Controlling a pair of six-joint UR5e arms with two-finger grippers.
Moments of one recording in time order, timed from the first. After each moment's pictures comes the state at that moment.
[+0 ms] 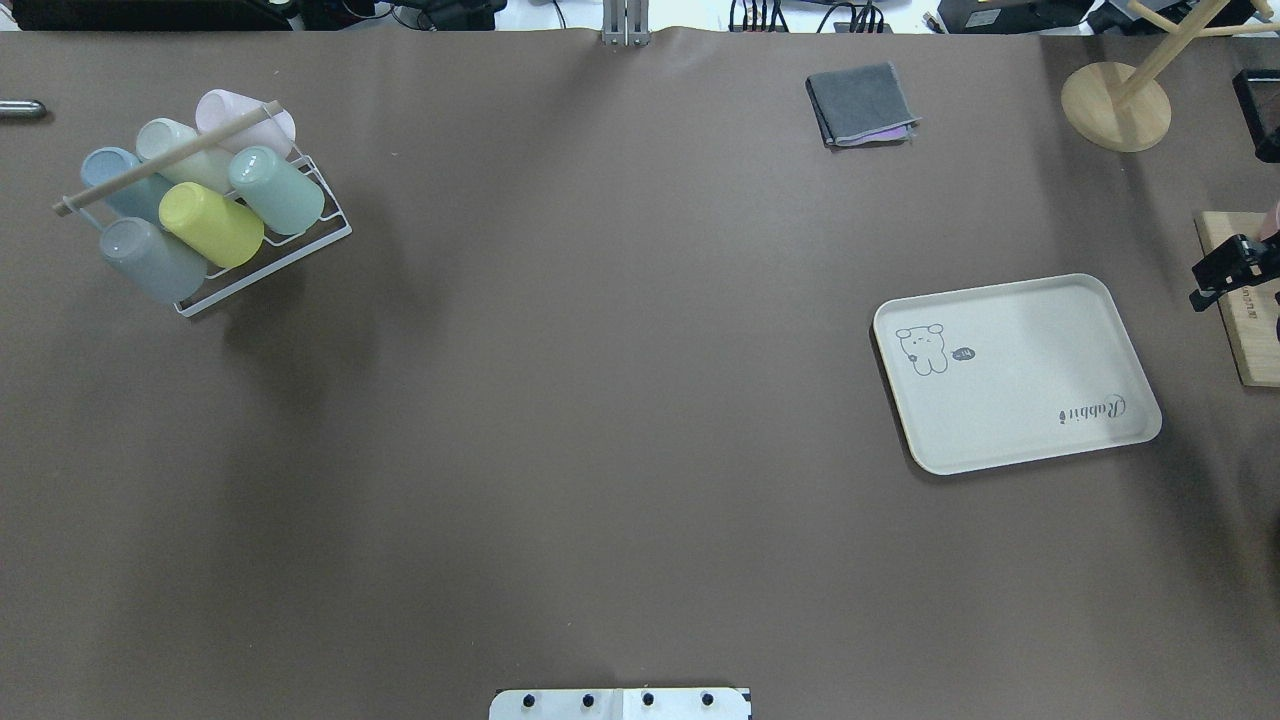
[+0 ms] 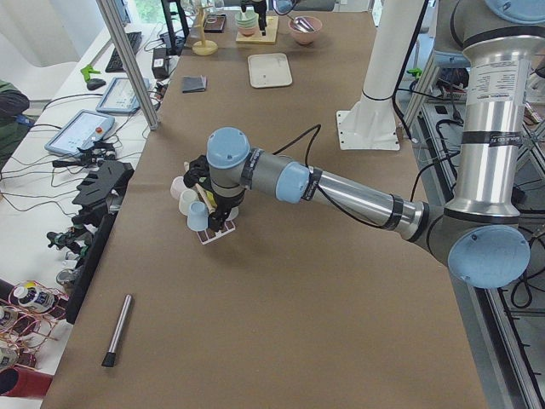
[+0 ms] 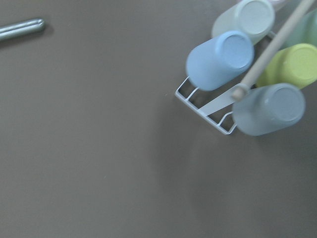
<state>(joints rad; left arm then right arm) -1.50 -1.60 -1.90 -1.58 -2.48 0.16 1.24 -1.48 1.63 -1.59 2.30 0.33</state>
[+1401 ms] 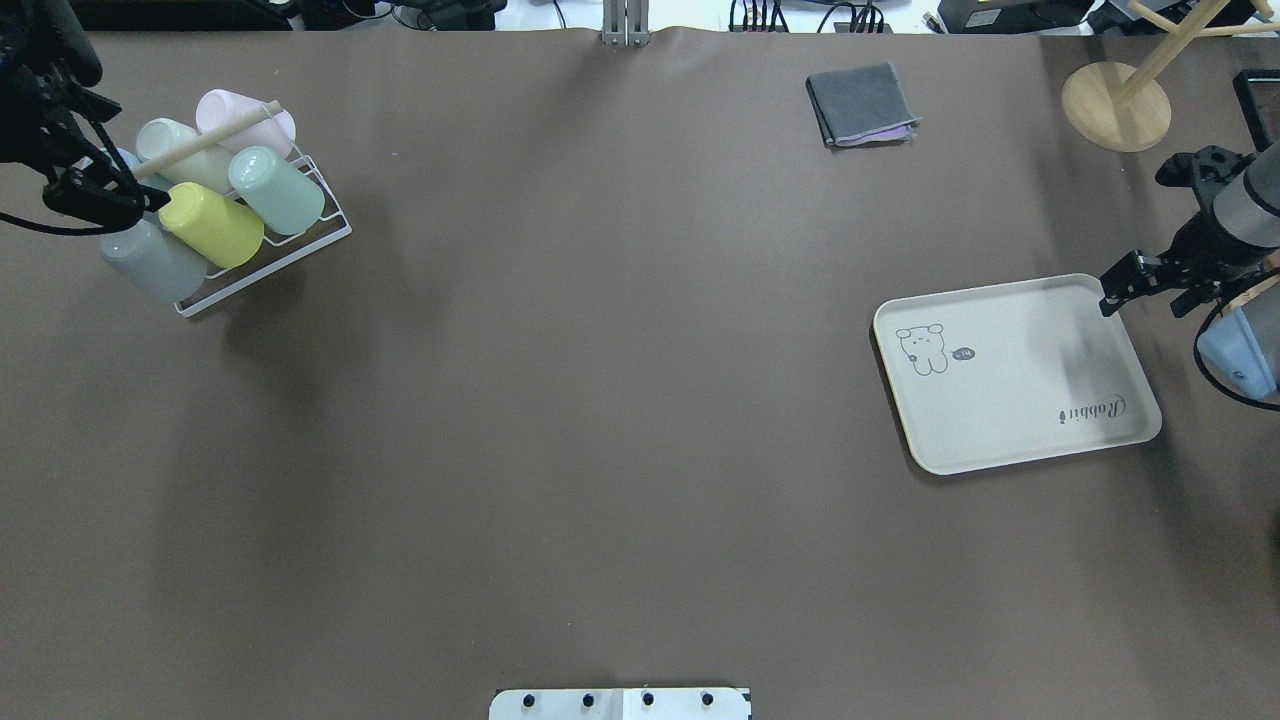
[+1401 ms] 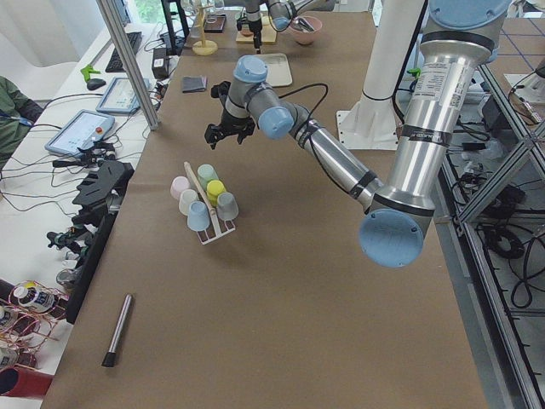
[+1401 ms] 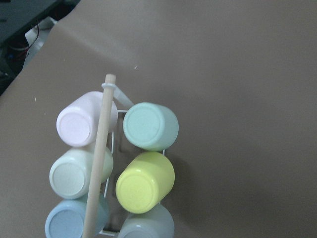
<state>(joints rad) -1.06 -1.80 -2.04 -1.79 -2.04 0.17 1.12 -1.39 1.41 -1.31 2.31 0.54</state>
